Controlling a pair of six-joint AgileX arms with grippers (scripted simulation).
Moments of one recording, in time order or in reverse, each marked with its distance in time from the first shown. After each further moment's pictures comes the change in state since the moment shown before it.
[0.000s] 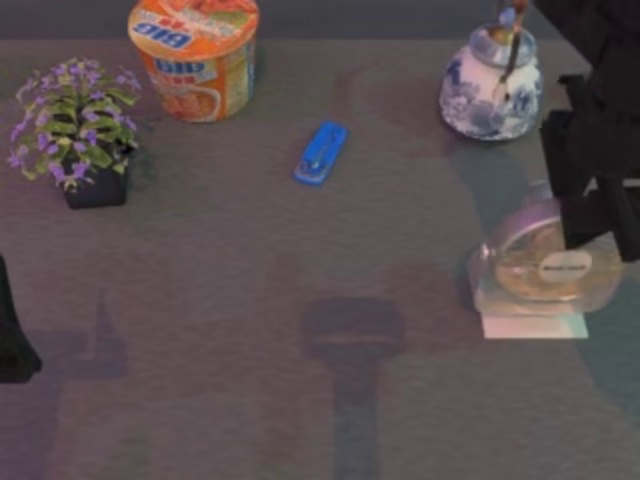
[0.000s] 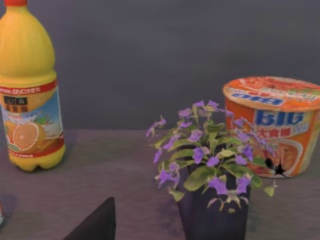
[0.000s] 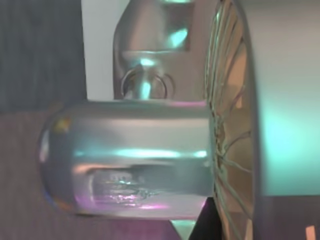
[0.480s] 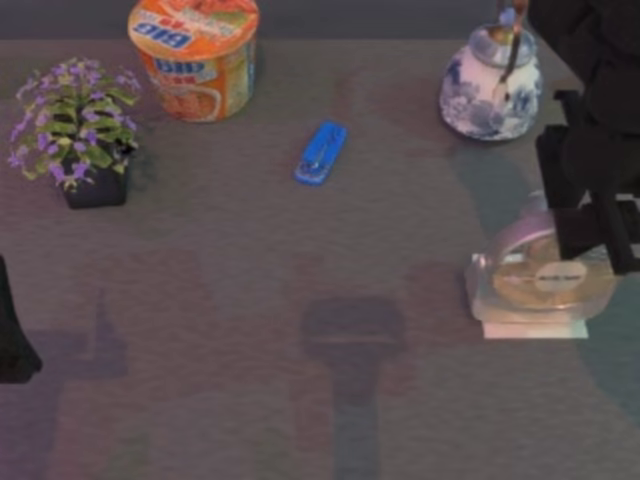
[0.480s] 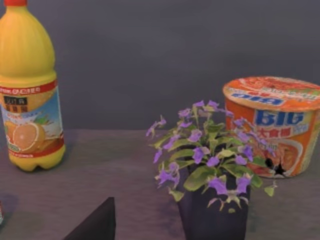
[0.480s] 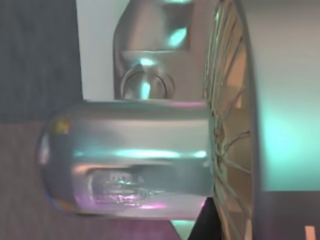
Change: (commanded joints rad) left arm 0.000 0.000 0.000 0.000 0.000 0.000; right arm -0.004 0.005 -0.059 0.064 -0.001 0.000
